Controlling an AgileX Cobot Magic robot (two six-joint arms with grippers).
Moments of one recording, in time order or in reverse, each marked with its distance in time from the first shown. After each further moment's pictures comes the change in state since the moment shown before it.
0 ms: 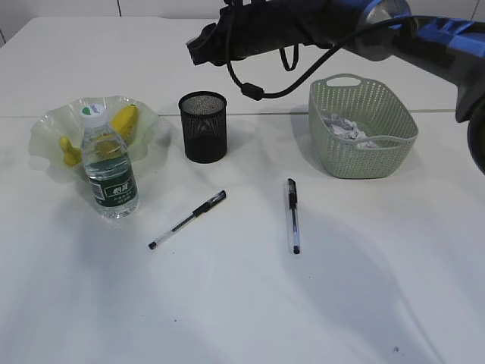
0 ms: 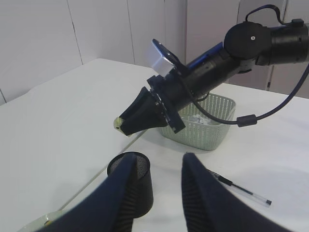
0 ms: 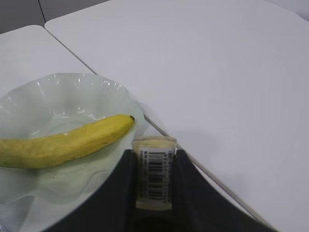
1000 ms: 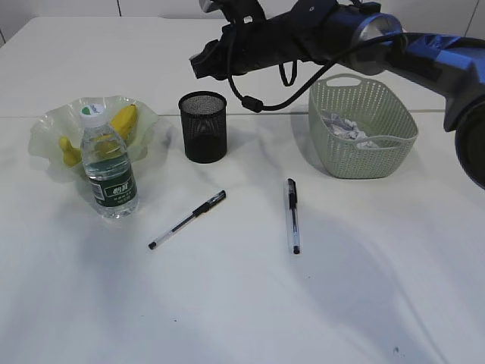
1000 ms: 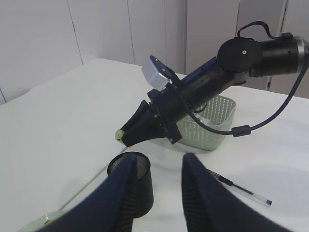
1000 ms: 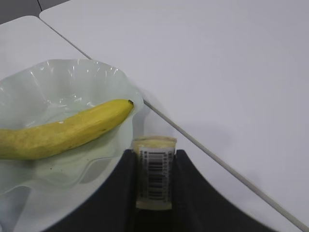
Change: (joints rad) left arm 0.000 0.000 0.000 0.000 0.000 0.000; right arm -0.013 0.046 0.000 0.043 -0.006 -0.008
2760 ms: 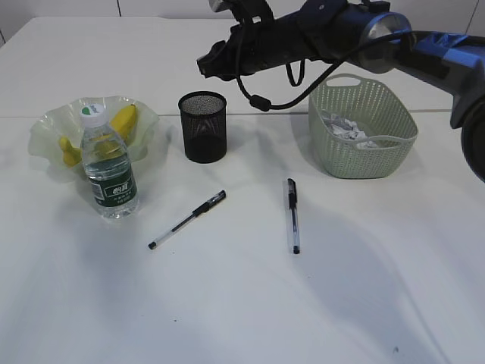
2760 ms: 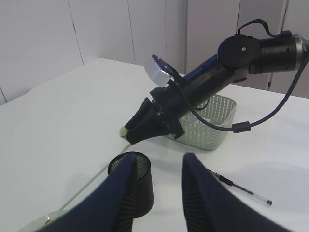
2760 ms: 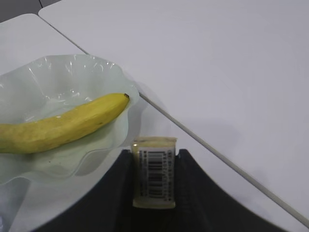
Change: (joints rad) left arm 0.000 0.000 0.000 0.000 0.000 0.000; right arm -0.023 0.000 0.000 0.019 0.038 -0.008
